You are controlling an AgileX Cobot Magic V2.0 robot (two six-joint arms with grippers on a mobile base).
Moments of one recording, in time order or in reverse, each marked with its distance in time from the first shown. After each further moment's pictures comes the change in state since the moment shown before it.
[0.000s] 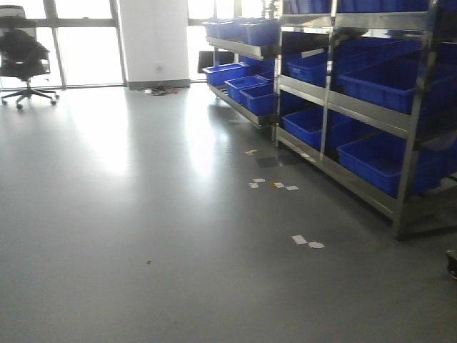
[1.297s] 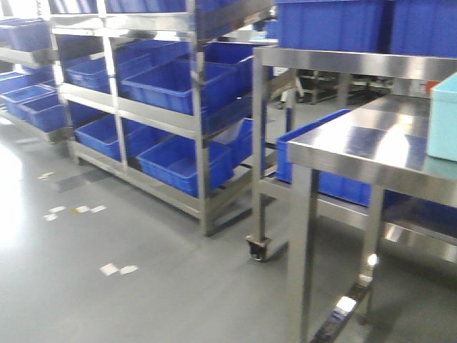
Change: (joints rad) left arm 0.000 0.000 0.000 0.000 0.000 0.000; right arm 0.000 0.000 0.000 0.000 0.000 0.000
